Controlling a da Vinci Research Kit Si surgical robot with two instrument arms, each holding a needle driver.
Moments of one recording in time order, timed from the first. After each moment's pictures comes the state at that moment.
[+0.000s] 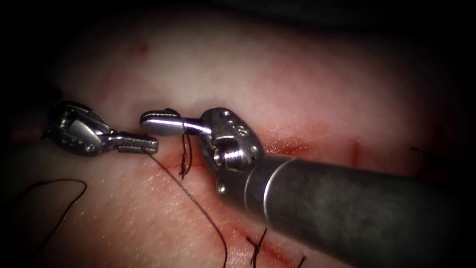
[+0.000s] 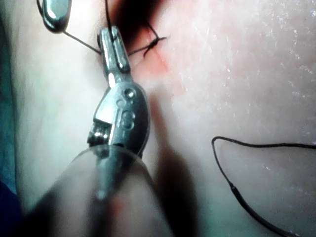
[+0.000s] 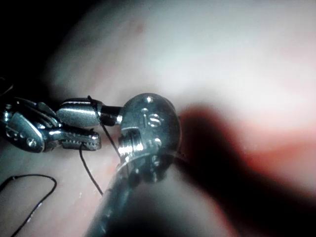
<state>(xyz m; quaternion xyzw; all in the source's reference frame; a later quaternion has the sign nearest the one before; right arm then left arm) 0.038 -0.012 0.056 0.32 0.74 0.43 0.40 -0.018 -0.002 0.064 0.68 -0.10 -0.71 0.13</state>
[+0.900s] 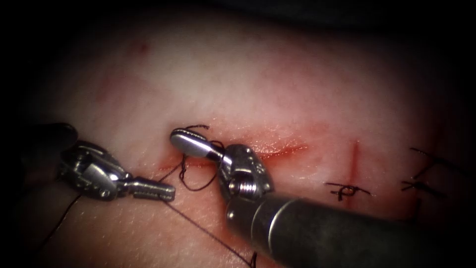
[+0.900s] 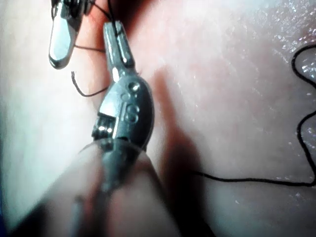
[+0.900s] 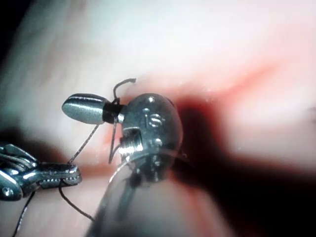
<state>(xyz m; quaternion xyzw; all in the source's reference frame) 0.035 -0.018 0.061 0.17 0.66 0.64 0.35 -0.021 -0.007 0.062 0.68 -0.10 -0.71 0.14</state>
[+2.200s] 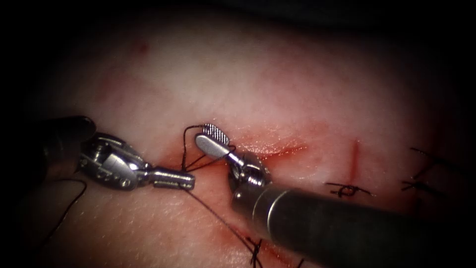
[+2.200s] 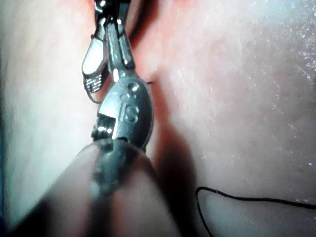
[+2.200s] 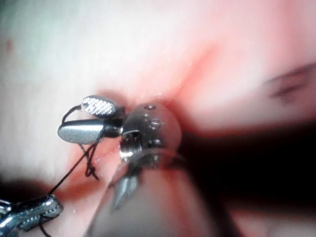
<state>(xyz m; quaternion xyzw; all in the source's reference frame) 0.034 -0.019 0.068 0.15 0.62 0.73 0.26 -0.023 -0.006 0.063 0.68 -0.08 -0.71 0.14</state>
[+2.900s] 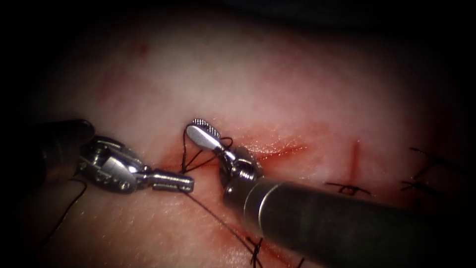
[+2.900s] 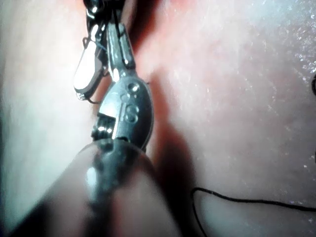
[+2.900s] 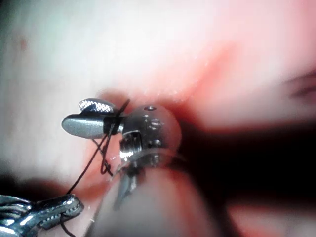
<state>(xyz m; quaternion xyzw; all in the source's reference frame) 0.036 -0.018 0.067 0.16 0.62 0.72 0.27 -0.023 -0.006 0.063 0.68 -0.08 -0.71 0.14</state>
